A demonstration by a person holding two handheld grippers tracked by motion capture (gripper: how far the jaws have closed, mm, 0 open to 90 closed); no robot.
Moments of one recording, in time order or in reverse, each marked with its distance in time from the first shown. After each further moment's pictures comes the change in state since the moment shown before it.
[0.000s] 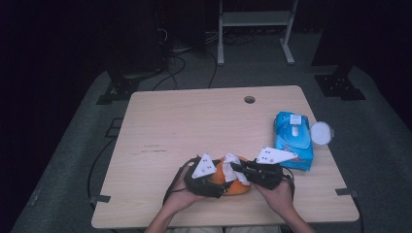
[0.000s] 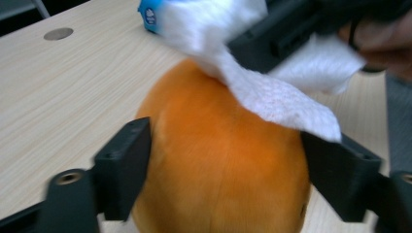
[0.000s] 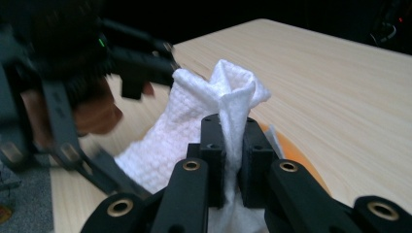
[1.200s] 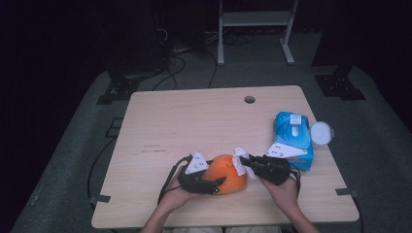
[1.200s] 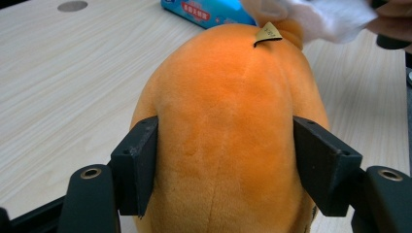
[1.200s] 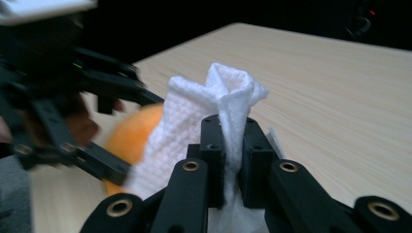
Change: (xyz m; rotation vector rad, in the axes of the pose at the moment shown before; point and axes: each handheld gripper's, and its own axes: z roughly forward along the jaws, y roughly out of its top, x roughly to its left) left arm 0.011 -0.015 -0.002 0.039 0.029 -0.037; right arm -0.019 -0.005 -0.010 -0.034 -0.055 0.090
